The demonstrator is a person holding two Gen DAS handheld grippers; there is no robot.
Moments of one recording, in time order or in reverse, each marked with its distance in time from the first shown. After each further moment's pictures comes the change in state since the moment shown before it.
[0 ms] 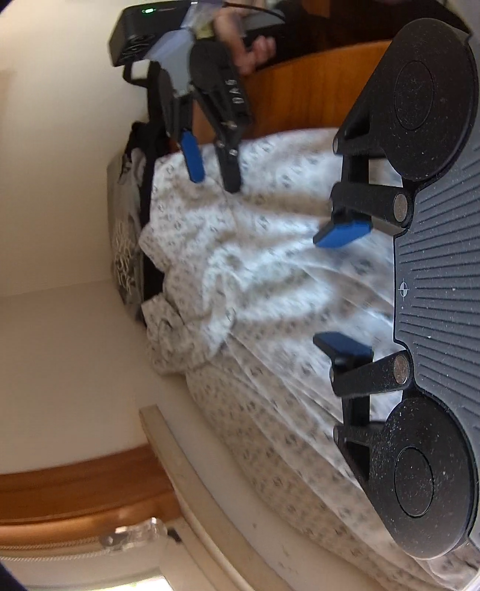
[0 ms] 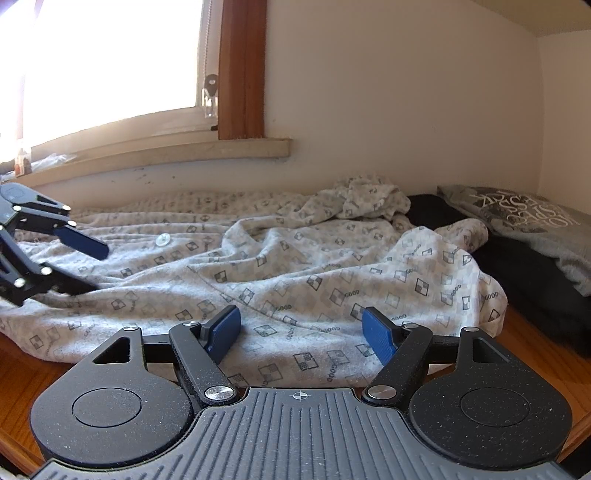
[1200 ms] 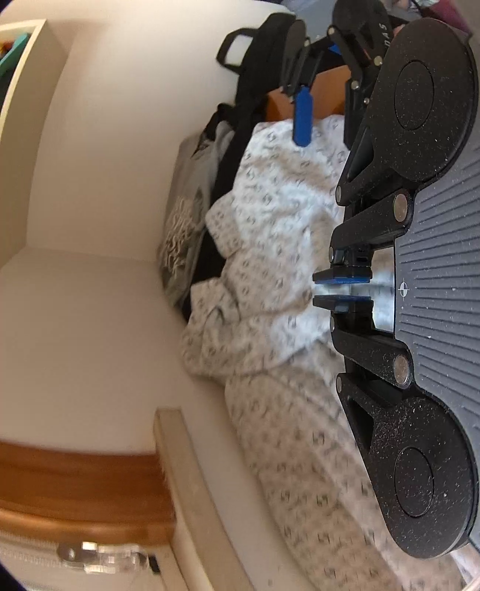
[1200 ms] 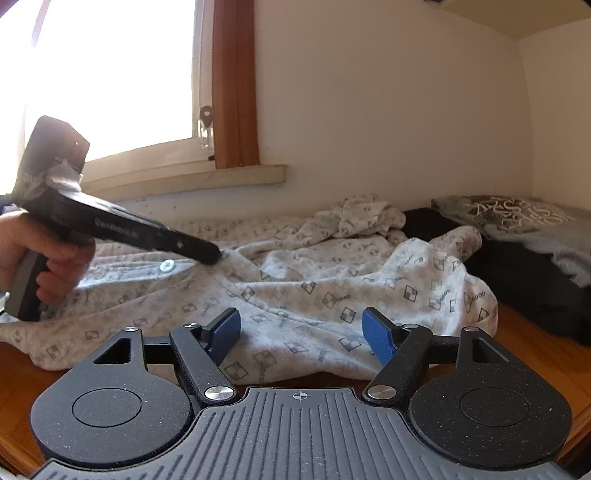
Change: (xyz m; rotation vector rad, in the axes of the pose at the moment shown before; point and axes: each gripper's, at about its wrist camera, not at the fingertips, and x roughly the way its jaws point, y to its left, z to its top) left arm 0.053 0.042 0.047 -0.239 -0.116 -0.070; right arm -0.008 -0.005 -0.005 0.051 -0.087 0.008
